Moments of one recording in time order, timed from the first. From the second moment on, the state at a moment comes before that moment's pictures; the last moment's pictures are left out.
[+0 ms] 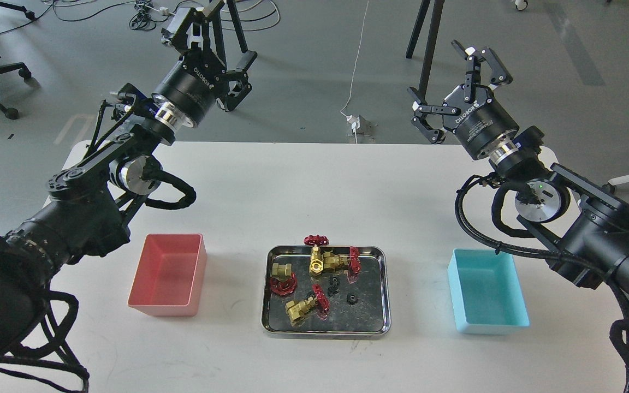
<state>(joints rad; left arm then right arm) -0.91 0.18 -0.59 -0.57 0.23 -0.49 -0.49 0.82 -0.32 0.59 0.78 0.07 0.49 0.37</state>
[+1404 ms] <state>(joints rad) -1.77 0.57 0.67 -1.41 1.22 -0.20 -0.49 0.85 -0.48 0.72 0.87 0.15 0.36 0.37</state>
